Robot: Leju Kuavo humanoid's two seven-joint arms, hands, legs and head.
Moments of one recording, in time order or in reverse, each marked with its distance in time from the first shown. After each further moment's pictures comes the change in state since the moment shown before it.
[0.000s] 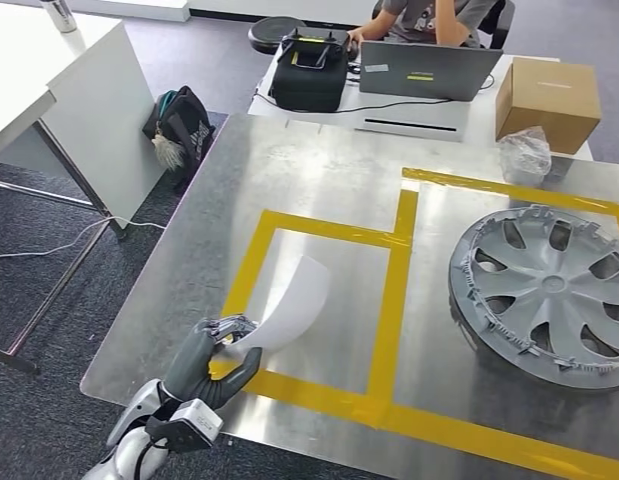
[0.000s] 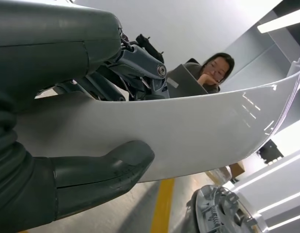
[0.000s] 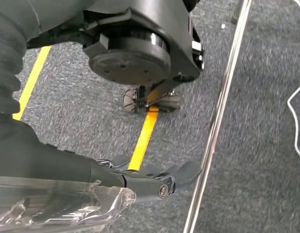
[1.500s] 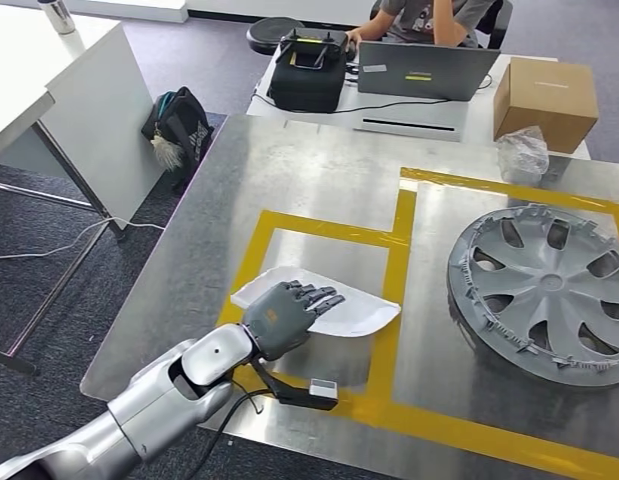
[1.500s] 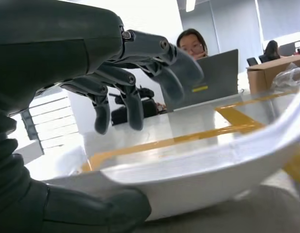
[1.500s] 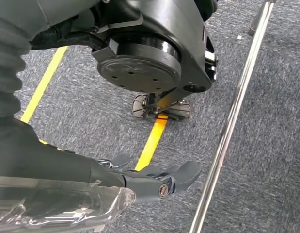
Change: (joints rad) left arm -0.484 -0.051 -0.402 0.442 -0.794 0.046 0.450; right arm -0.035 0.000 -0.044 0.030 0.073 0.109 0.012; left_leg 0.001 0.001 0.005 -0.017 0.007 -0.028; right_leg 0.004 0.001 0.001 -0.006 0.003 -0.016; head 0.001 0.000
